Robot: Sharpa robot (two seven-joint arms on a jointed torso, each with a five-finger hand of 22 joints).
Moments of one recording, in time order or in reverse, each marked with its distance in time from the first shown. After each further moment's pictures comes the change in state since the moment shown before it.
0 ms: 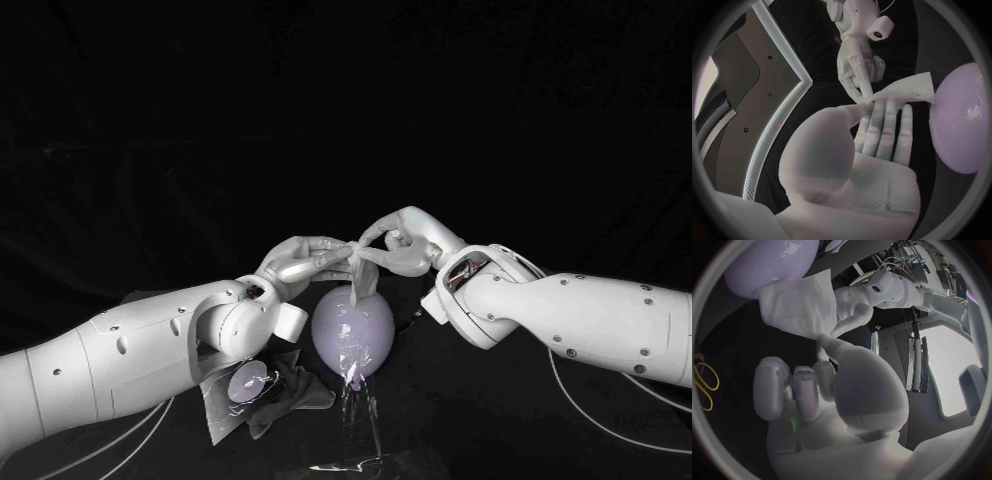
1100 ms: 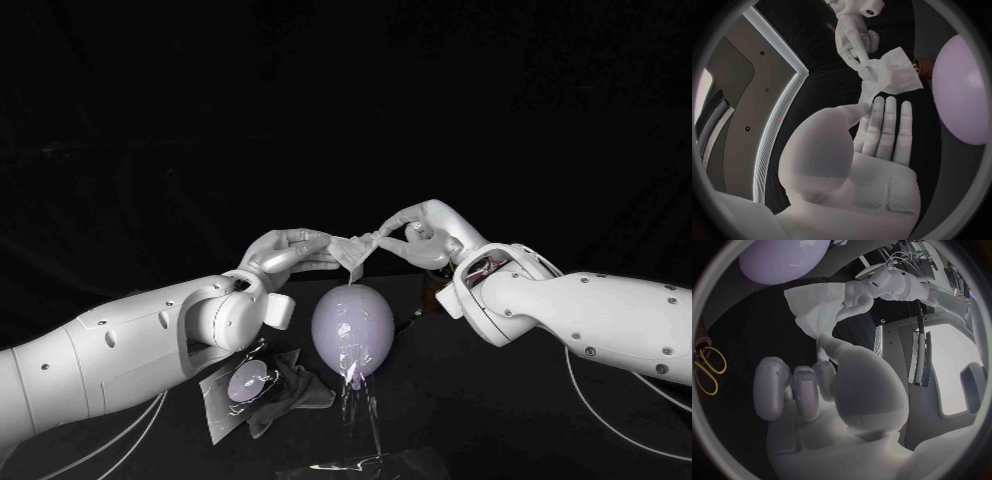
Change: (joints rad) left arm 0.001 -0.022 0.013 -0.027 0.050 -0.105 0.013; left_hand -0.021 0.000 0.004 -0.034 0.001 0.006 -0.001 -0.004 0.000 0.023 -0.009 0.012 0.006 0.006 -0.006 0.040 0.030 0.015 0.018 -0.011 0.078 0.051; right arm 0.000 -0.055 0.000 0.008 0.039 -0.068 0.023; right_hand 0.000 0.000 0.008 -0.003 -0.001 -0.010 0.000 0.012 0.007 0.002 -0.002 0.000 0.000 -0.004 -0.003 0.000 -0.001 -0.001 -0.003 0.000 0.004 0.000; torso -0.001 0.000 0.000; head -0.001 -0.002
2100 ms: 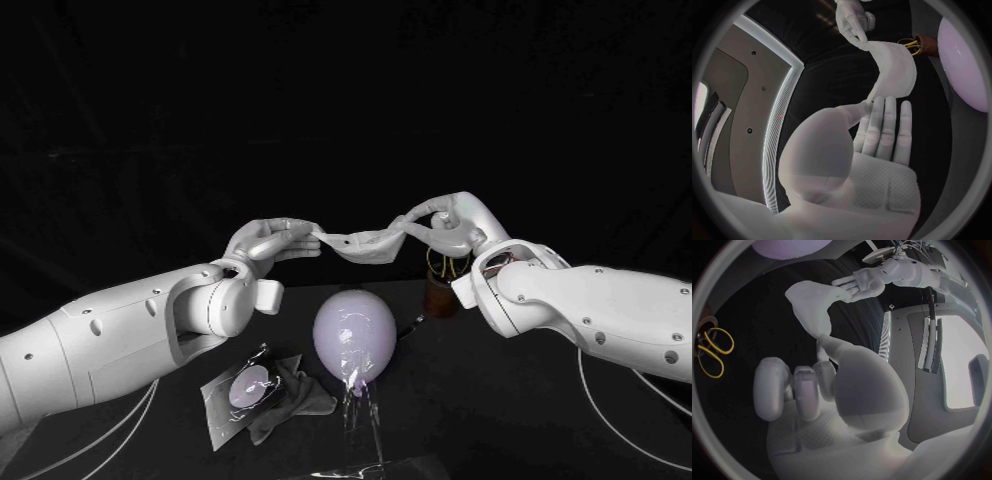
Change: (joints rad) left arm 0.041 -0.028 0.014 -0.005 0.024 -0.111 -0.025; left_hand -0.006 0.006 0.010 -0.021 -0.001 0.010 0.003 -0.017 0.000 0.007 0.000 0.017 0.006 -0.008 -0.007 0.033 0.023 -0.001 -0.038 -0.013 0.069 0.052; right arm 0.008 -0.014 0.009 -0.067 0.162 -0.073 0.070; right_hand -0.006 -0.006 0.005 -0.005 0.001 0.005 0.001 0.004 0.000 0.003 -0.003 -0.002 -0.001 0.004 -0.004 -0.001 0.000 -0.007 0.001 -0.005 0.004 0.000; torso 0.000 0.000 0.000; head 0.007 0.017
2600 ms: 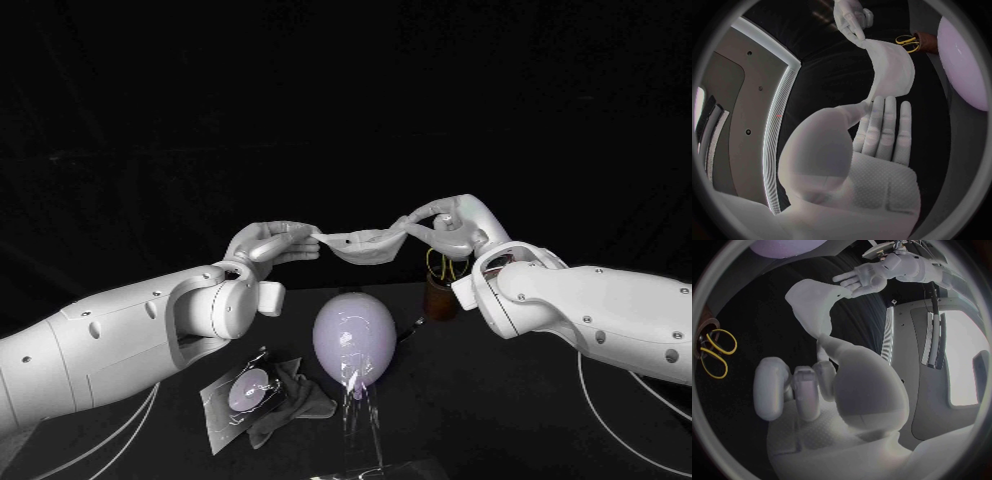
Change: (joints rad) left arm 0.006 -0.002 0.000 0.024 0.010 -0.064 -0.021; left_hand -0.013 -0.005 0.012 -0.013 0.001 0.010 0.000 -0.010 0.000 0.000 0.000 0.012 0.002 -0.004 -0.003 0.016 0.008 0.000 -0.027 -0.002 0.040 0.031; right arm 0.002 -0.001 0.001 -0.002 0.055 -0.011 -0.003; right_hand -0.004 -0.004 0.003 -0.003 0.000 -0.002 -0.001 -0.001 0.000 0.000 0.000 -0.002 0.001 0.000 0.000 0.003 0.001 0.000 -0.002 -0.001 -0.004 -0.001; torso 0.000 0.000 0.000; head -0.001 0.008
